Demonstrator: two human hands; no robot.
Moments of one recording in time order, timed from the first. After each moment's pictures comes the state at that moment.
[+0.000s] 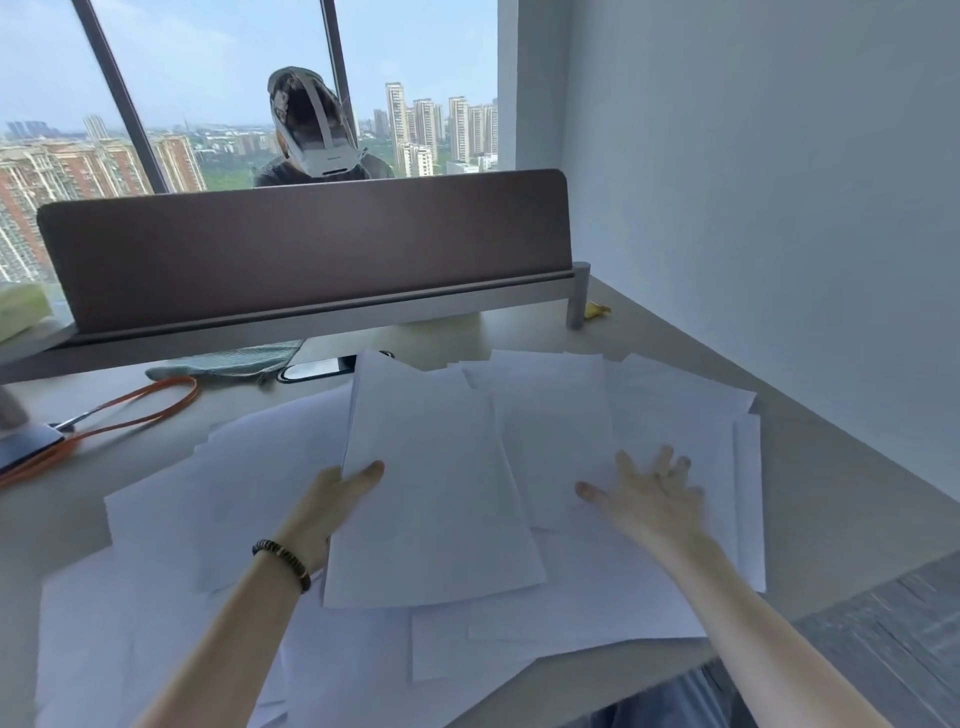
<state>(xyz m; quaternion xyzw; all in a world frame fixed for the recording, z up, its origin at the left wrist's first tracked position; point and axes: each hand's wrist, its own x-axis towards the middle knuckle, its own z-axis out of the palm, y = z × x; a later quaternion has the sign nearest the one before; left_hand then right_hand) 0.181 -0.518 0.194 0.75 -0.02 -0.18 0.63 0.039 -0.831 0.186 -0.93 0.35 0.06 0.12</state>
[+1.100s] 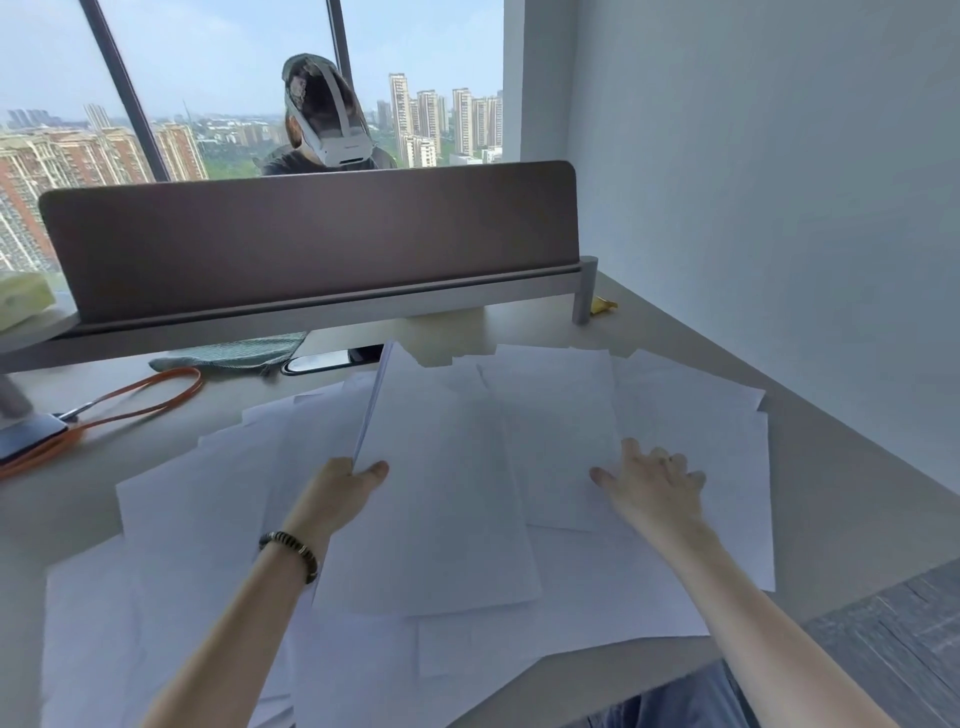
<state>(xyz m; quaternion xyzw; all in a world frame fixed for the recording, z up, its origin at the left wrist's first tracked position) 0.186 -0.517 0.197 0.86 -0.04 -0.15 0.48 0.048 -0.827 0.189 -0.93 0.36 -0.01 0.09</state>
